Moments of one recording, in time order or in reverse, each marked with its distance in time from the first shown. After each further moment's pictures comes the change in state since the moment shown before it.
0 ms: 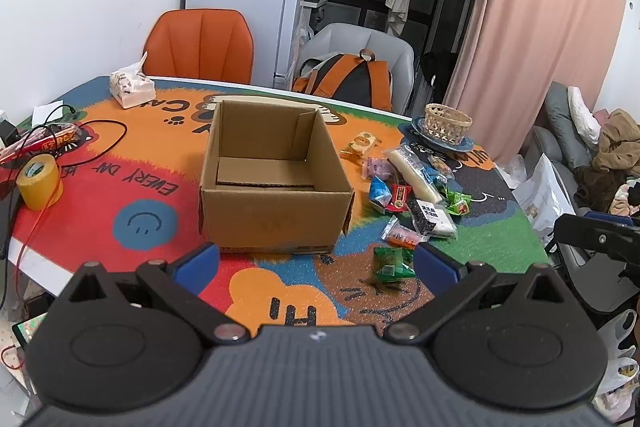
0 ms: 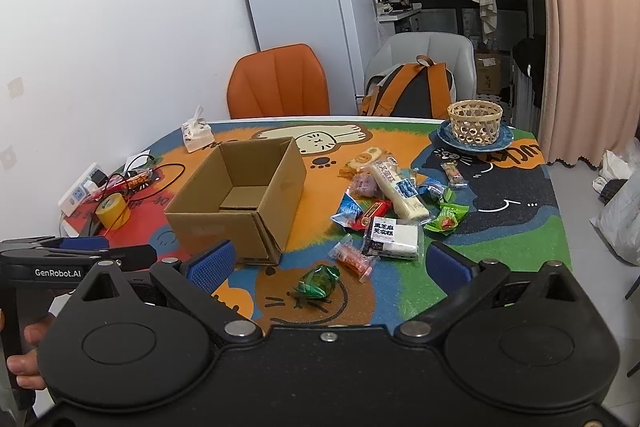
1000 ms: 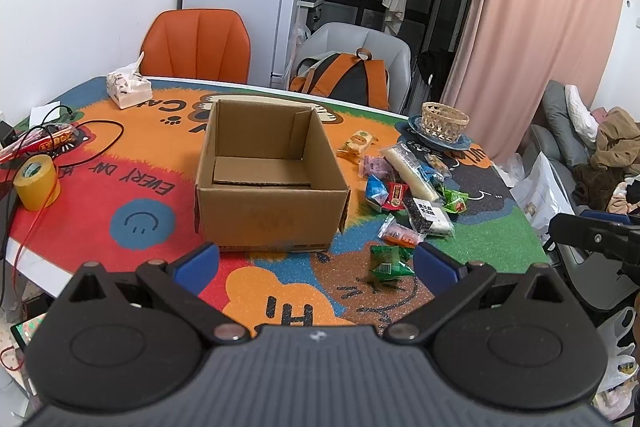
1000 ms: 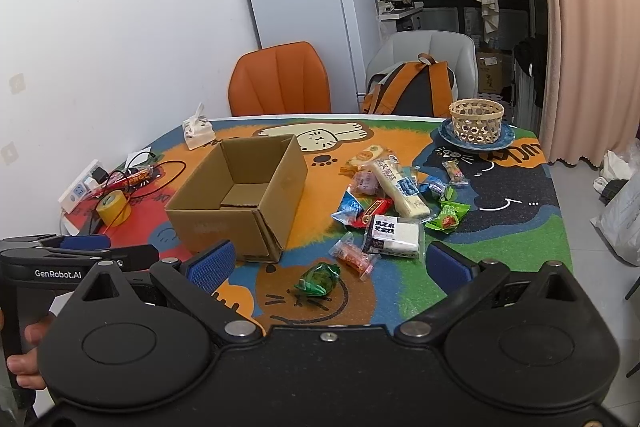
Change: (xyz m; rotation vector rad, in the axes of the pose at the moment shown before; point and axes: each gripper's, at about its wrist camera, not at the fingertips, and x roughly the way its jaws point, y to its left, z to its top) left arm 0.002 -0.003 -0.003 0.002 0.000 -0.005; right arm 0.002 0.000 -0.001 -0.009 0.006 0.003
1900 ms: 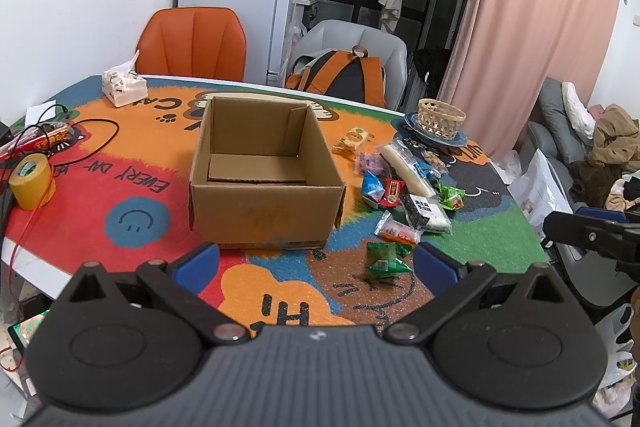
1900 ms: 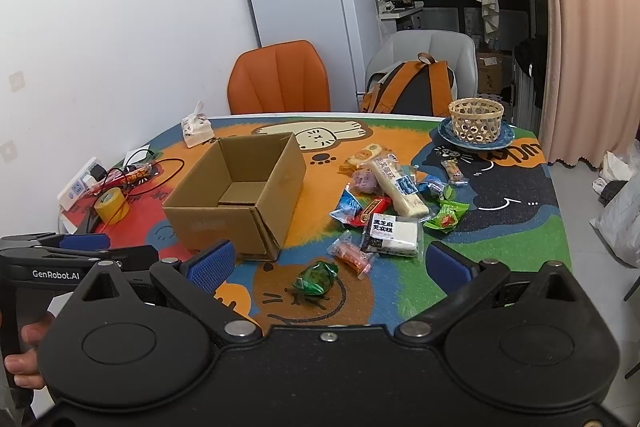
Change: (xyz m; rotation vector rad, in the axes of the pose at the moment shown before) left arm 0.005 -0.001 -0.005 0.007 0.005 -0.012; right arm 0.003 0.000 -0.002 -0.005 0.005 -0.005
